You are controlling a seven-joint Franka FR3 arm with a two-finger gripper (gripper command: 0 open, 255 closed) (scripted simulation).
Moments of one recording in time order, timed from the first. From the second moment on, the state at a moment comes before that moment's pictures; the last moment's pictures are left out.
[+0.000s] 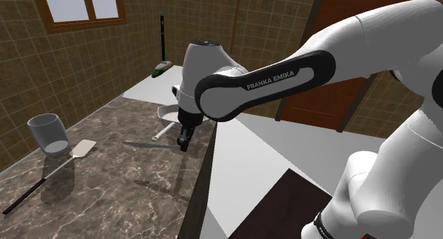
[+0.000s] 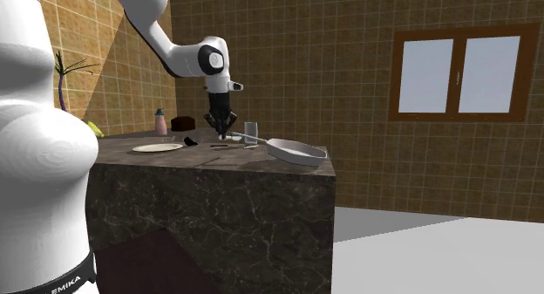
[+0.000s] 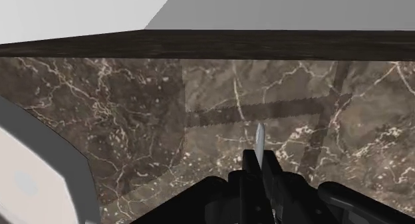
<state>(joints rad) 0.30 -0.10 0.18 -2.19 0.07 2.23 -0.17</state>
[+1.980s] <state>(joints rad) 0.67 0.24 0.54 -1.78 -0.22 2.11 0.68</state>
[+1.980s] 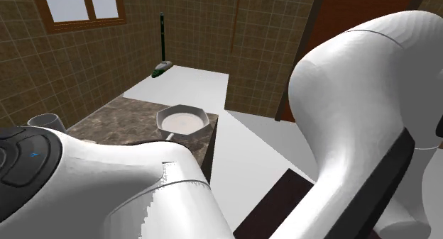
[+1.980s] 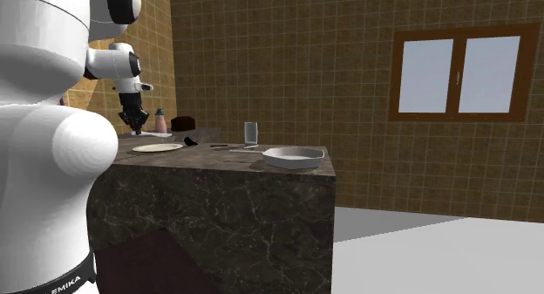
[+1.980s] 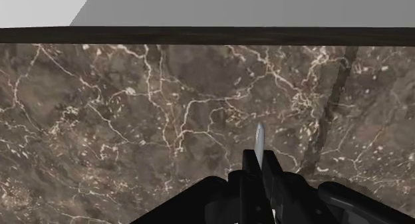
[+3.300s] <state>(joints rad) 0.99 0.62 0.53 -1.32 -0.42 1.96 0.94</state>
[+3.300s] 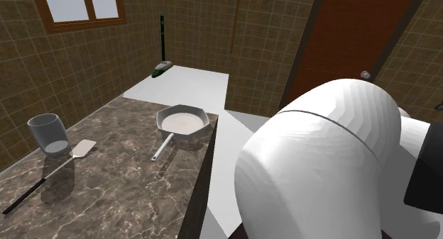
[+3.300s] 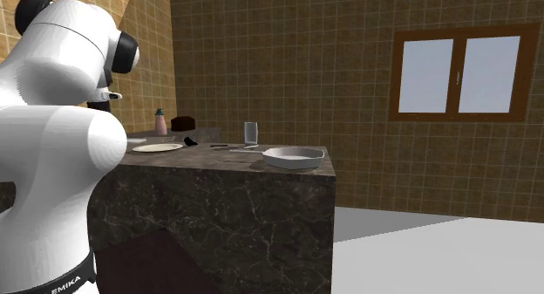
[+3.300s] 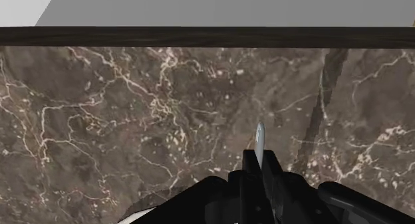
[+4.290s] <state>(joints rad) 0.98 0.66 0.51 -1.39 -0.45 2.07 0.97</state>
